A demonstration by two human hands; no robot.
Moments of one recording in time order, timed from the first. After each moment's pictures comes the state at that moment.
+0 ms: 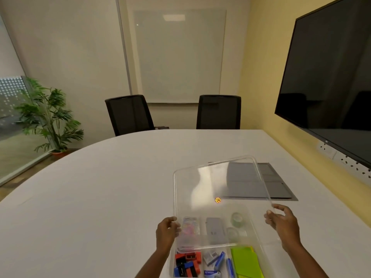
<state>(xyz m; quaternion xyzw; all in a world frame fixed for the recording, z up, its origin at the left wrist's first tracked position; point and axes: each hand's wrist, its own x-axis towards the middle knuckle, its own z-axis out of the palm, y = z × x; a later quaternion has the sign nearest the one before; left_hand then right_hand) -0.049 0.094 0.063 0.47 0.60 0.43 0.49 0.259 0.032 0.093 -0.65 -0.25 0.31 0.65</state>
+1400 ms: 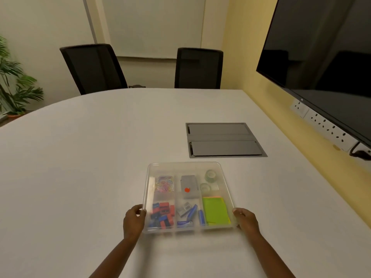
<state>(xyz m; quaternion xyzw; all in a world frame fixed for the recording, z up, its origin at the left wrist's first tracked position) -0.063 0.054 0.004 0.52 0.70 0.32 0.39 0.241 -0.029 -0.002 -0.80 -0.22 0.36 0.42</state>
